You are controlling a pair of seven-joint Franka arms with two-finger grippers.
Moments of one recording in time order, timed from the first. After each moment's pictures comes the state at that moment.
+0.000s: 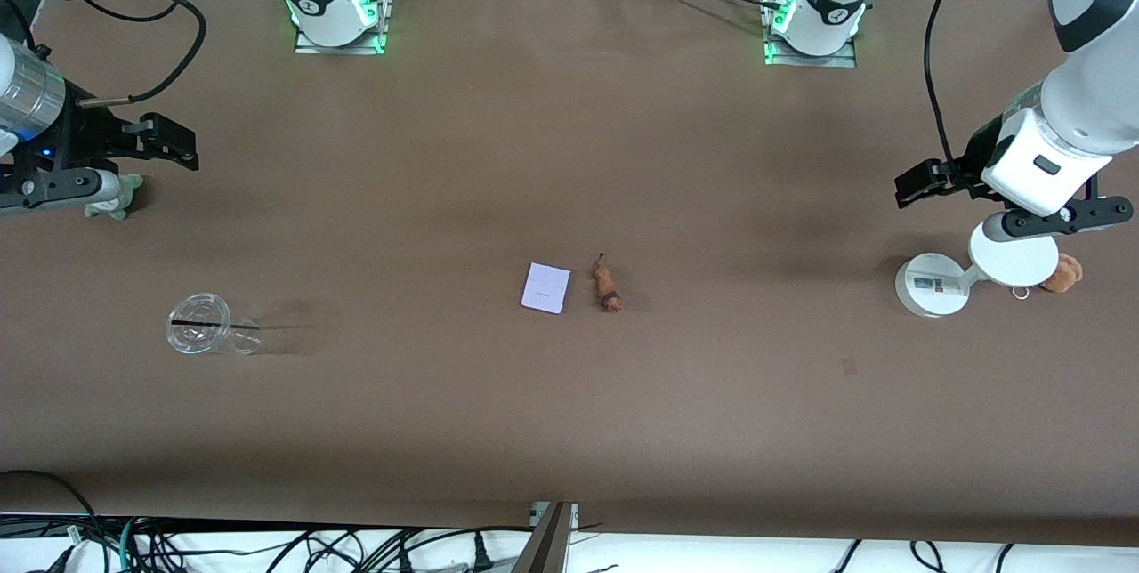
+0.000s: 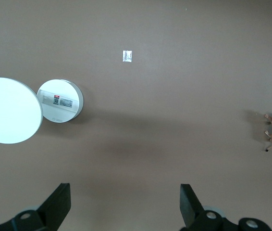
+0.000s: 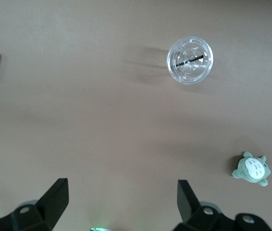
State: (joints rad) left arm 0.14 0.14 -0.27 -1.55 0.02 1.61 -0.29; right arm 0.17 0.15 -0.10 -1.44 -0.01 1.48 -0.09
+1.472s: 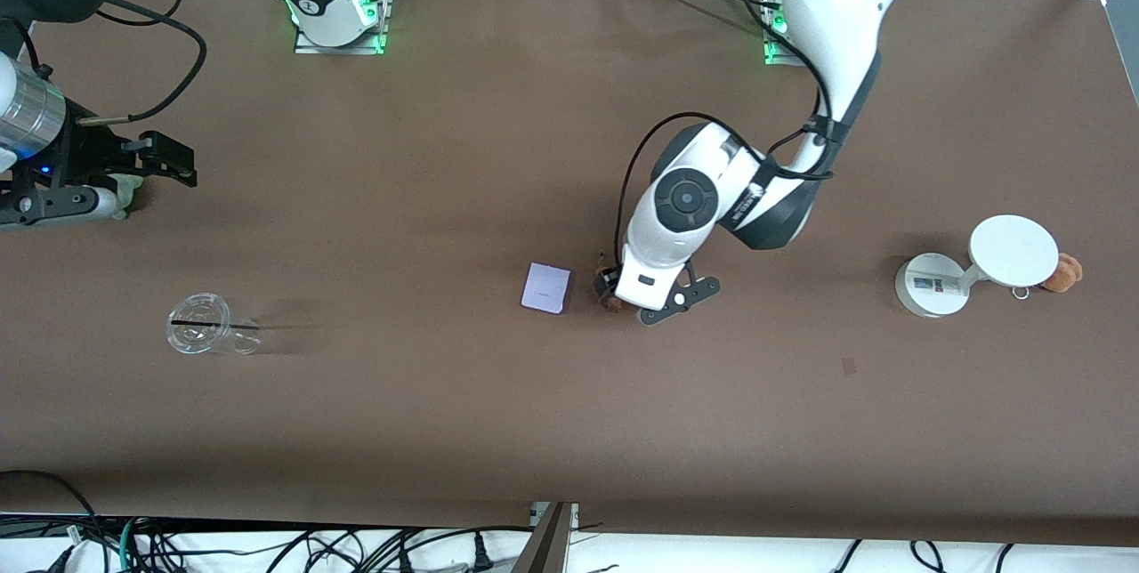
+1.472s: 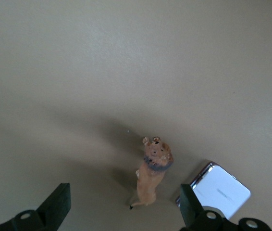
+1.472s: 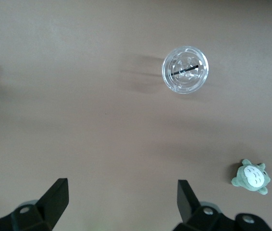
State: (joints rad) left arm -0.43 0.76 -0.21 -1.34 0.08 2.10 -1.10; right arm 0.17 0.18 -0.11 -1.43 -0.01 1.53 -0.09
